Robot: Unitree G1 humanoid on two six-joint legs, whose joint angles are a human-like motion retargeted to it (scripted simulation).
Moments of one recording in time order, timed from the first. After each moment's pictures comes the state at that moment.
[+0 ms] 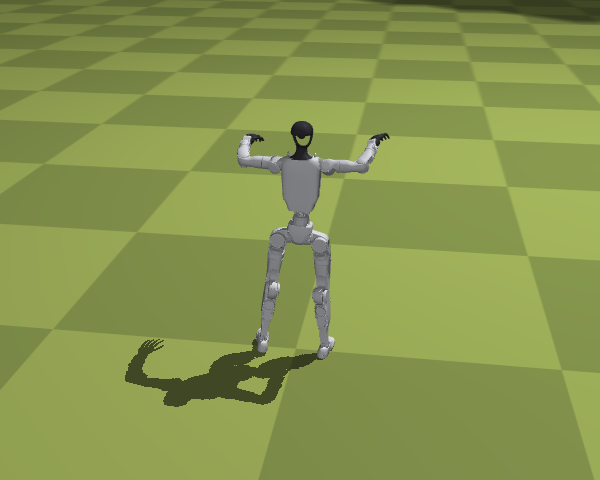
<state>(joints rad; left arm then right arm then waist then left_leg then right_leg) -0.38 1.61 -0.04 0.20 0.02 -0.15 -0.29 0.56 -1.62 -0.93 0.12 -0.32 -0.12 0.20 -0.04 -0.08 0.03 0.07 0.11 0.19 0.06 -0.28 -0.08 0.09 -0.17 -0.17 -0.03 -0.14 0.20</state>
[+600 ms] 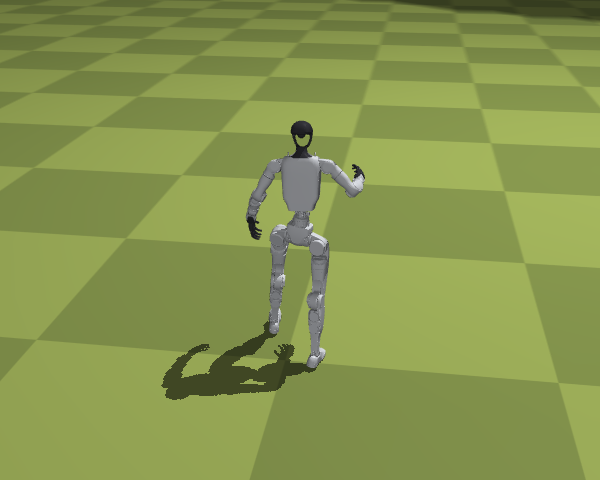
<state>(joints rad) 0.05 0.53 -0.08 0.82 -0.40 0.05 -0.27 -0.06 -0.81 -0.12 -0.08 0.33 -0.04 -0.01 0.14 -0.15 0.21 -0.17 0.06 0.29 -0.04 -0.10 -0.03 0.21 -0.16 -0.04 0.03 -0.22 0.18</state>
